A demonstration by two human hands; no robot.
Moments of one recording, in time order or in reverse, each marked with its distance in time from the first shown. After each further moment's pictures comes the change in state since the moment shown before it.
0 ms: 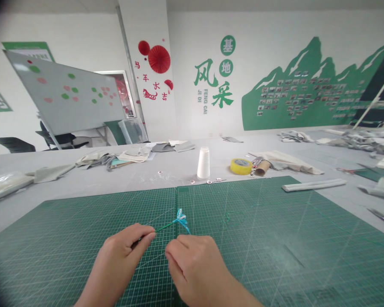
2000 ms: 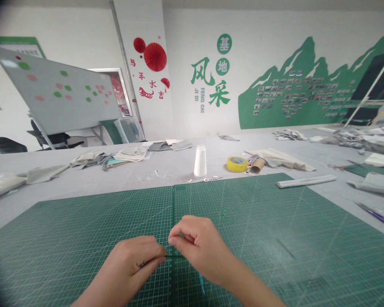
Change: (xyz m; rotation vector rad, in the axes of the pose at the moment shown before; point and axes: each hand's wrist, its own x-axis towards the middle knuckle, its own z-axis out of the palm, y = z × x) left_hand -0.001 0.014 0.005 0.110 -0.293 0.321; right_hand 0.007 0.018 -0.021 0.436 0.024 0.184
